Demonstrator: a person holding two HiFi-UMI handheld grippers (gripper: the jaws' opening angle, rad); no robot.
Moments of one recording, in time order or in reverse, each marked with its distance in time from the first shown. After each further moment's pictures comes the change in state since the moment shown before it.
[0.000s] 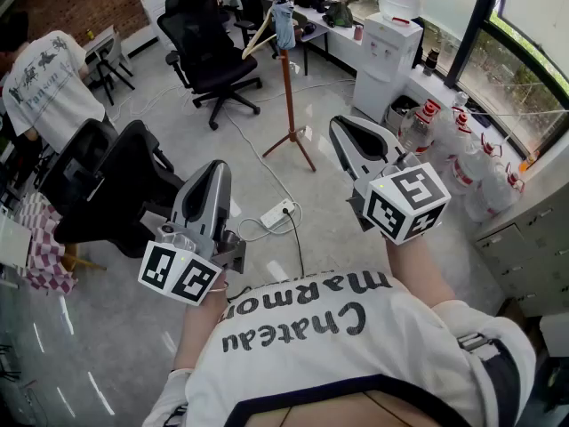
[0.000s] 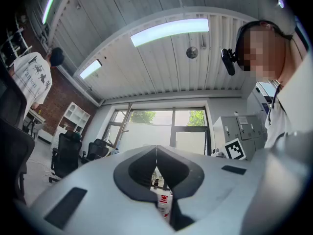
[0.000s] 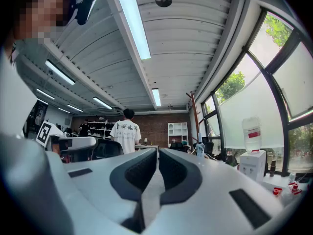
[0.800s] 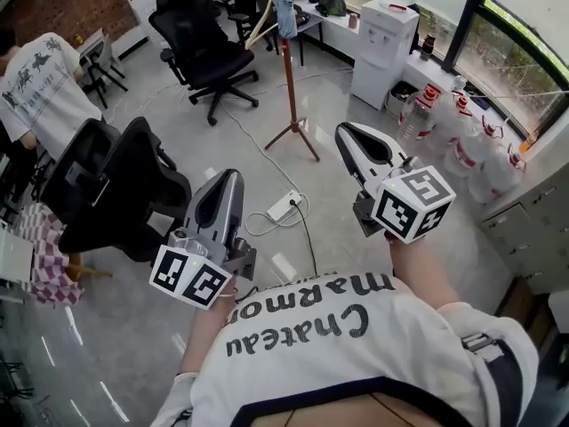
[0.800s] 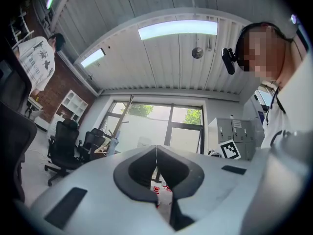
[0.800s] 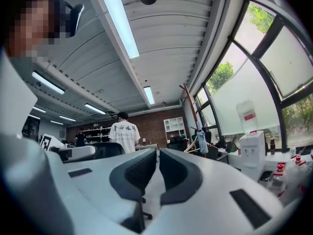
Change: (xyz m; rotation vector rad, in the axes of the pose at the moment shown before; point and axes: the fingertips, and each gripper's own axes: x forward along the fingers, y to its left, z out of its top) left arm -0.037 0.038 -0.022 -0.077 0.073 -0.055; right arm 0.016 0.036 -0.041 0.157 0.017 -0.038
